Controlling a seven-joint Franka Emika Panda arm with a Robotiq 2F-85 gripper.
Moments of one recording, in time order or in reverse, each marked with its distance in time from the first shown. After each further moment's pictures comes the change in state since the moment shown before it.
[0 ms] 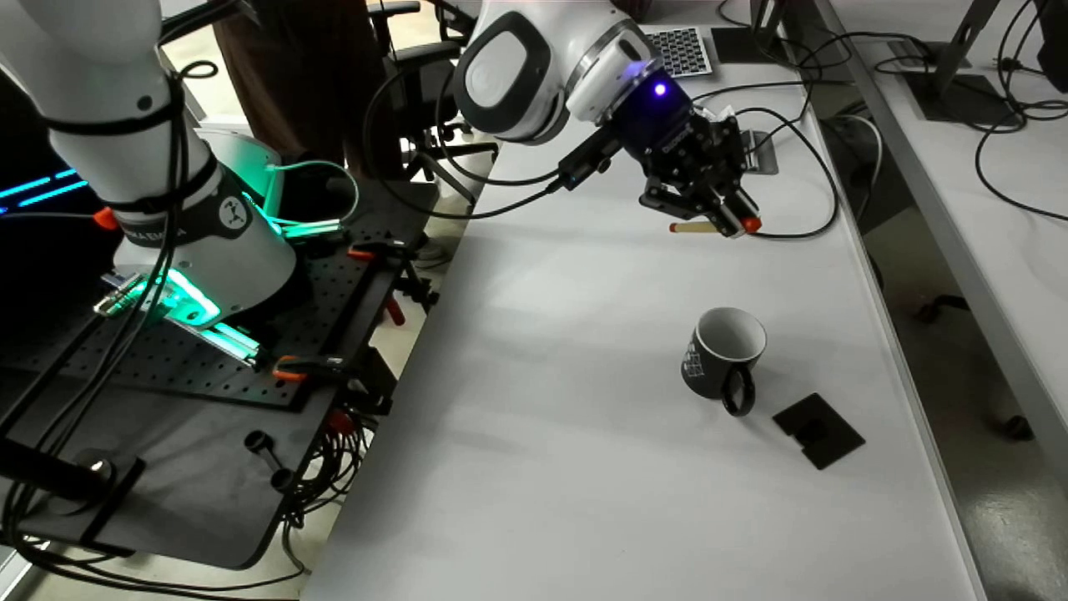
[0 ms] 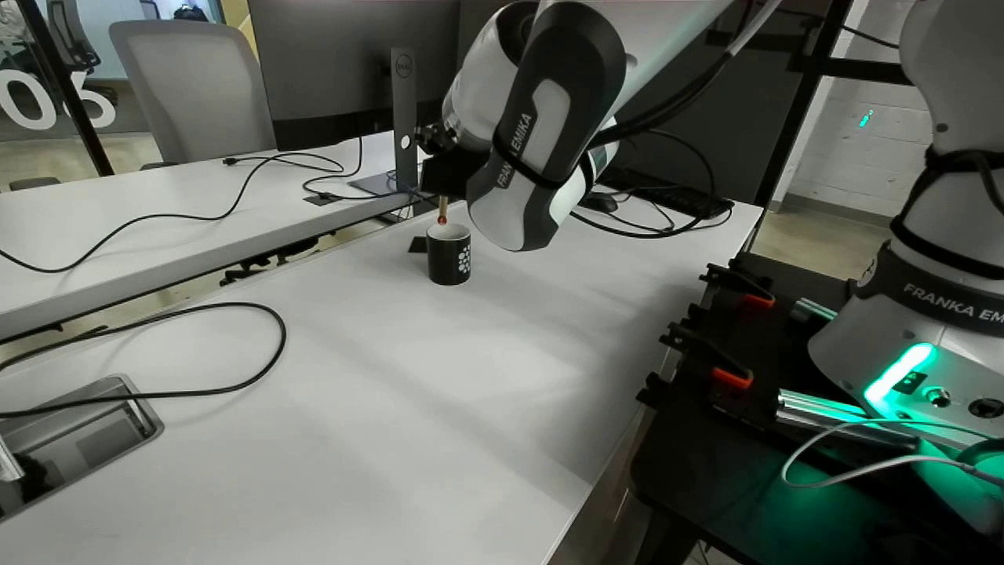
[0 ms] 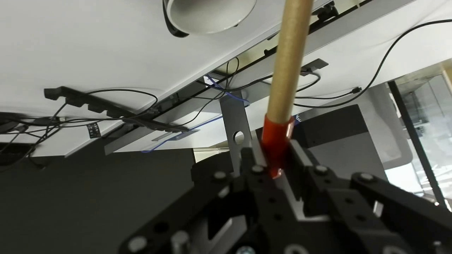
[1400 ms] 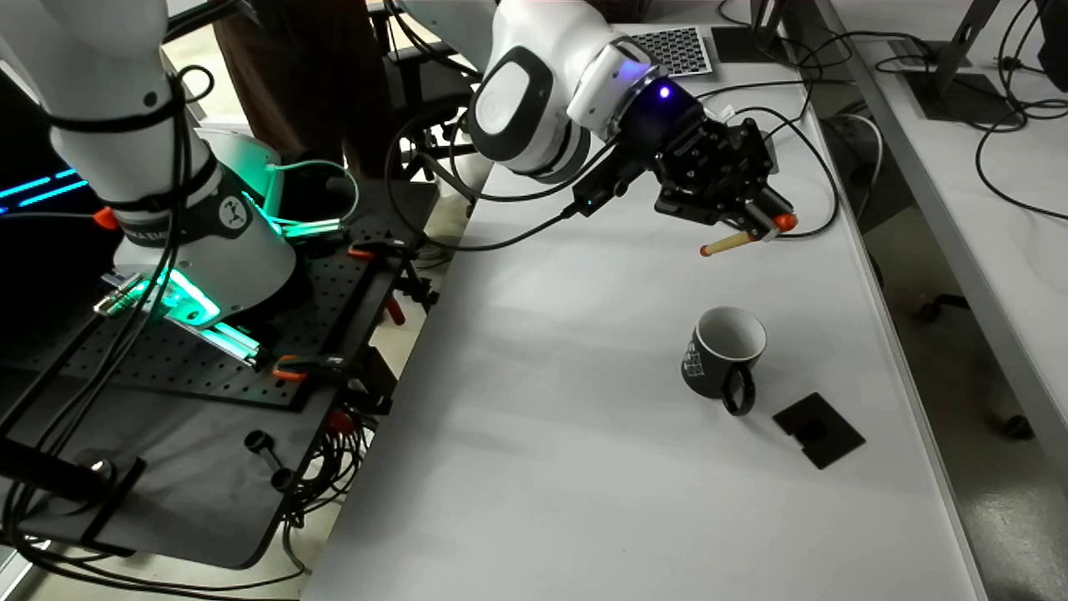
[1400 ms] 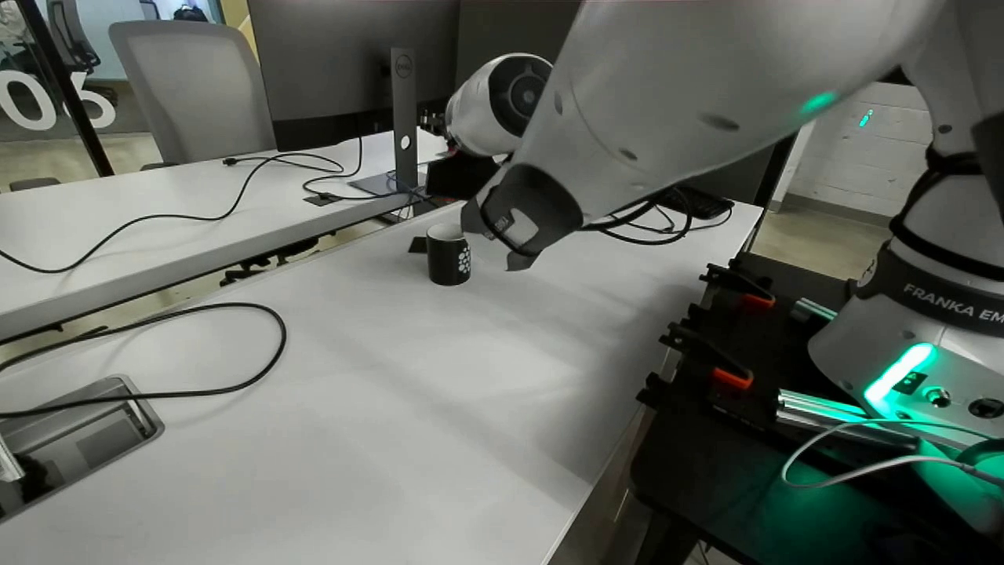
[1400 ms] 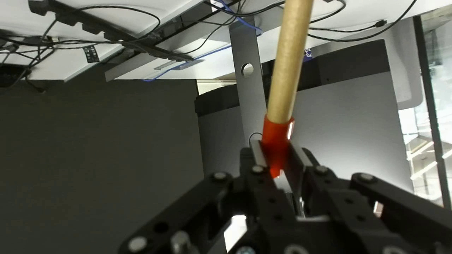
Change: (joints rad) arm 0.094 0.367 -0.079 0.071 0.265 -0.051 -0.026
